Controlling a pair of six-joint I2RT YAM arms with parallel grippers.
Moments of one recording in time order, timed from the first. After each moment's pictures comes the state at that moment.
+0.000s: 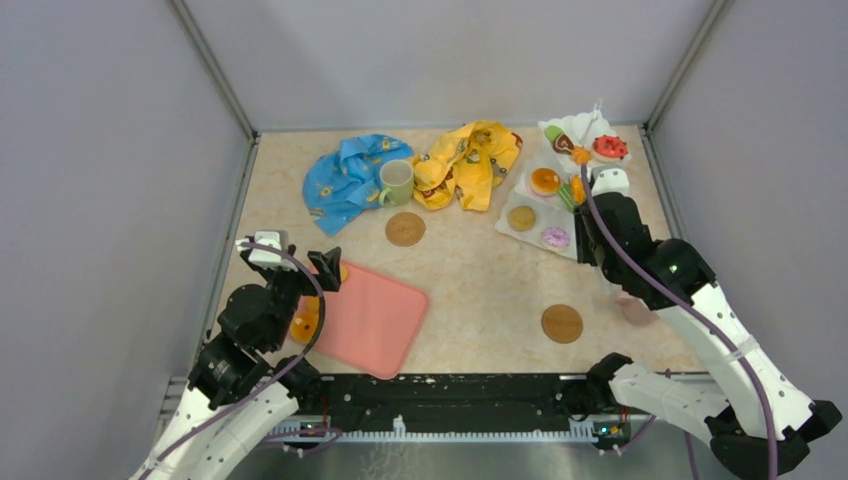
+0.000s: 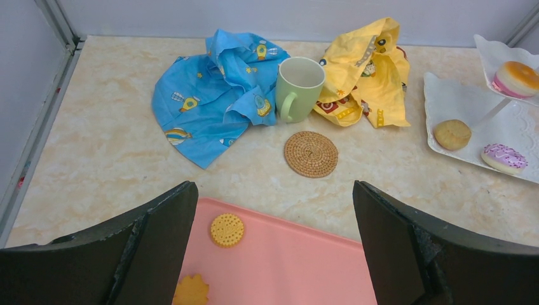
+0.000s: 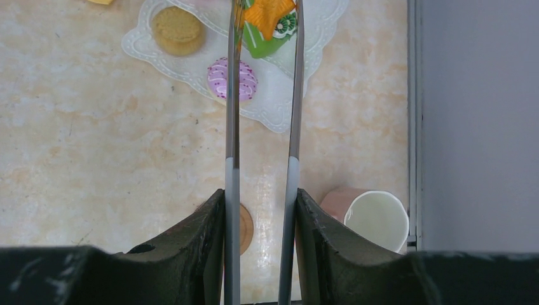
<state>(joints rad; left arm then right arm) -0.61 0.30 0.68 -0.45 -0.44 -0.19 0.60 0.91 1.21 -1.05 0.57 0.21</state>
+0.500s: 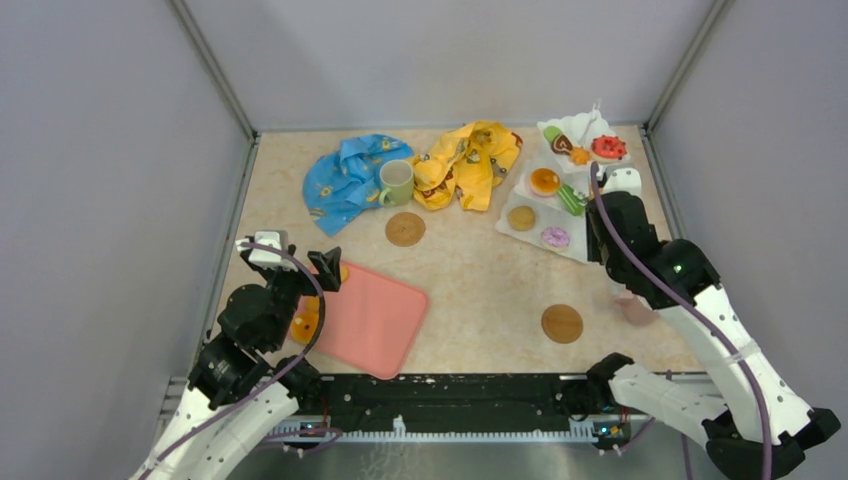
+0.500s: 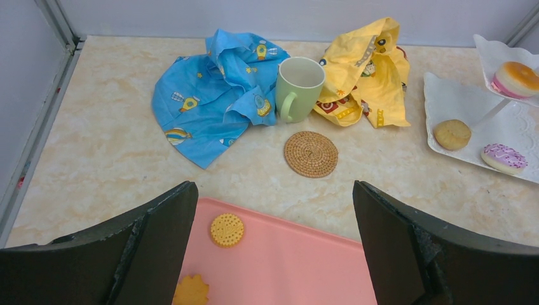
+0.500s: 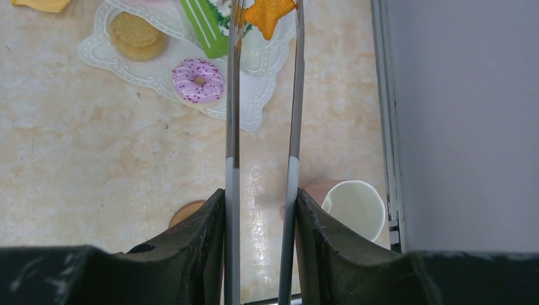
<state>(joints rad) -0.61 0.30 0.68 -0.45 -0.44 -0.19 0.55 0.90 1.21 -1.08 0.63 0.22</state>
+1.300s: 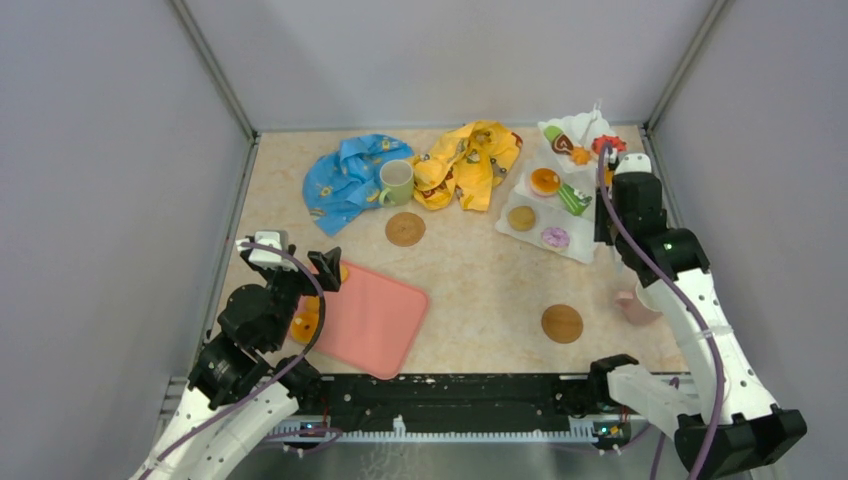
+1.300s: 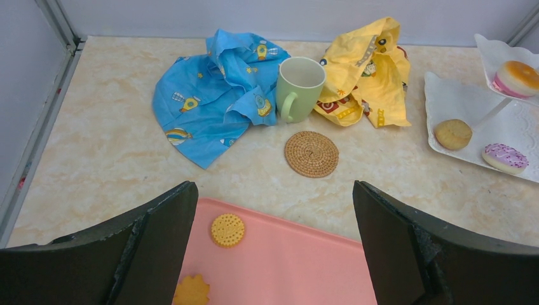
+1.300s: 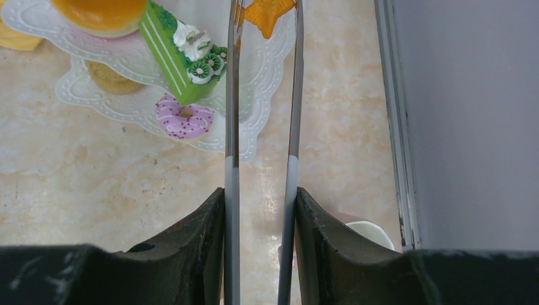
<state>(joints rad) -0.61 0.30 0.68 -0.45 -0.44 -0.18 0.25 0.96 1.12 -0.84 0.40 0.06</state>
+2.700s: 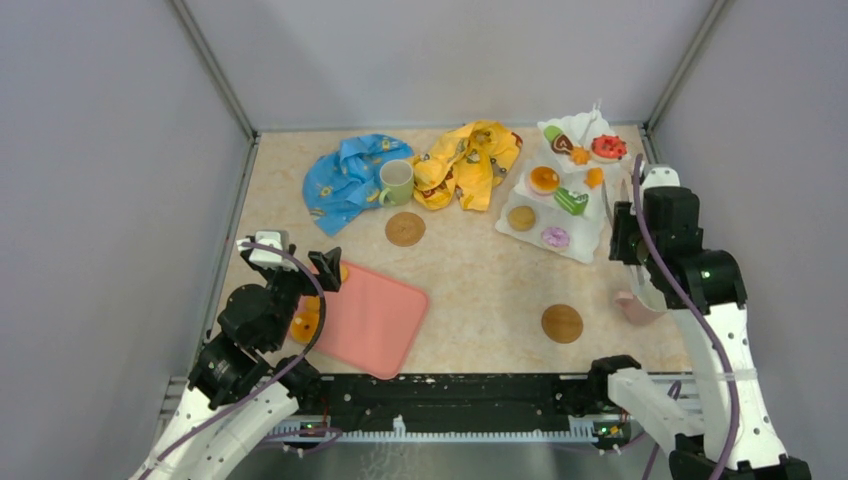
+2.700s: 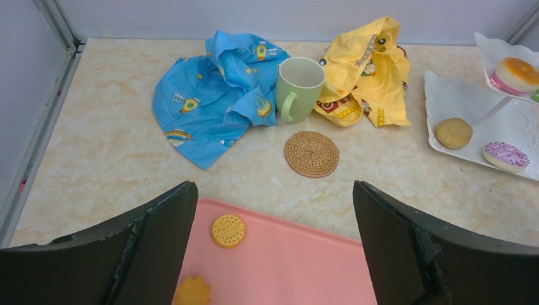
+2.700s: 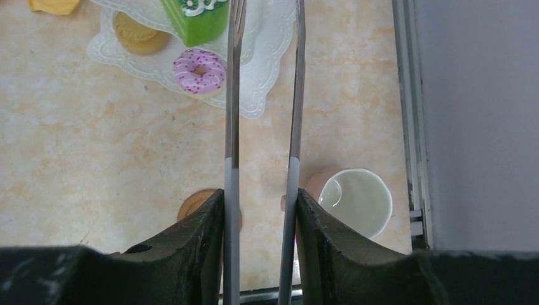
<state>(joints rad) -0.61 0.30 0.68 -0.45 -0.44 -0.18 0.15 0.87 1.21 -1.04 0.27 0.07</state>
